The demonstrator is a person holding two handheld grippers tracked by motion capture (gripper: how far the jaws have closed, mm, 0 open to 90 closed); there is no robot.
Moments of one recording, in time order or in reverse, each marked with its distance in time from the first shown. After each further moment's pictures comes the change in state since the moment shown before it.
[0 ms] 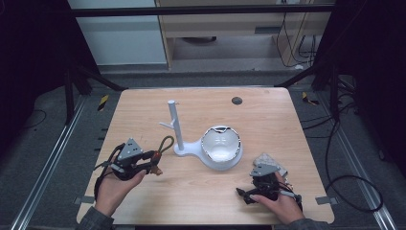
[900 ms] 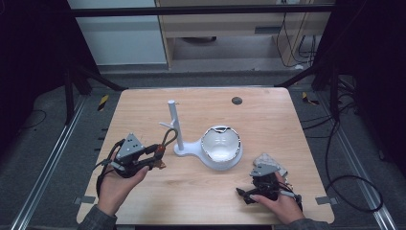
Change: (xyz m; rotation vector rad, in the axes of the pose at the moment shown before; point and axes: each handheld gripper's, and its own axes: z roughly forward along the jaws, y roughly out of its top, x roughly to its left) left arm -0.011 0.025 -0.012 -0.091 0.007 0.016; right arm 0.000 0.000 0.000 0.000 0.000 0.000
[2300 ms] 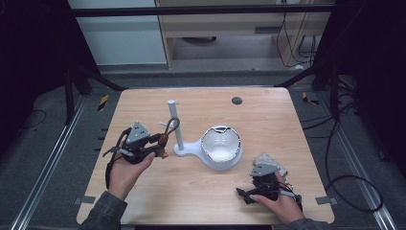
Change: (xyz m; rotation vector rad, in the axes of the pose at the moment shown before) left arm 0.019 0.010 0.033 0.021 0.061 -0.041; right arm 0.000 0.000 0.000 0.000 0.000 0.000
